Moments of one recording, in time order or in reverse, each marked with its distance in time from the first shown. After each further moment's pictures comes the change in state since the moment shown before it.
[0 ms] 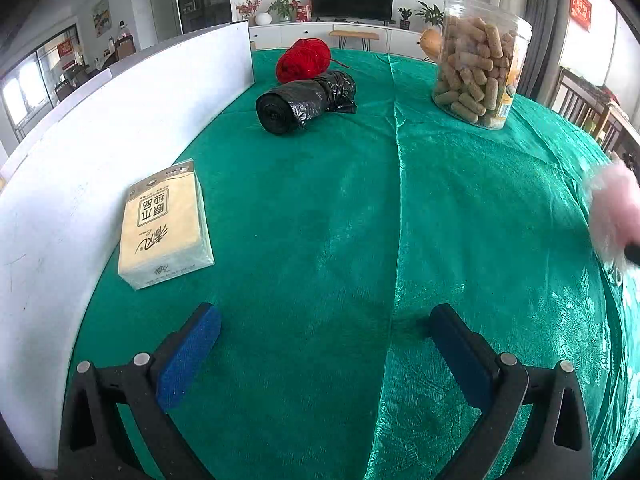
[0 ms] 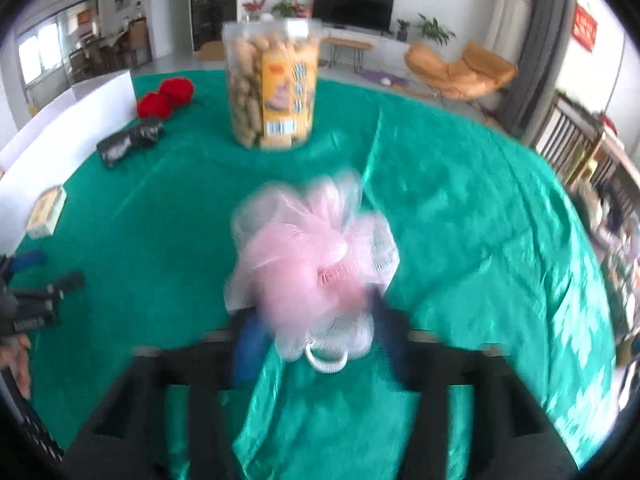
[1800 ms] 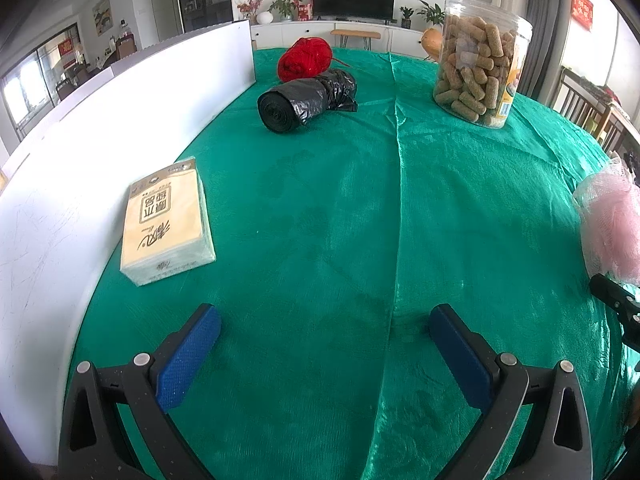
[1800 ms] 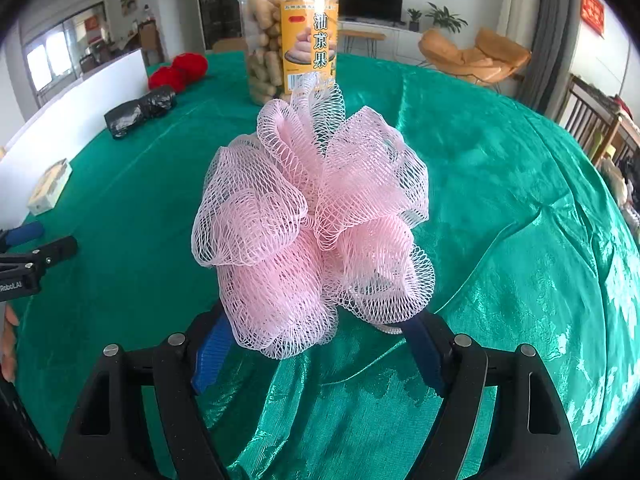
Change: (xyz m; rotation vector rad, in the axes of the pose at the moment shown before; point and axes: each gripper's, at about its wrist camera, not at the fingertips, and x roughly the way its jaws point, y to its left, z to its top) left arm -0.001 0.000 -0.001 -0.007 0.013 0.001; right arm 0.035 0.011 -0.020 0.007 -0.002 0.083
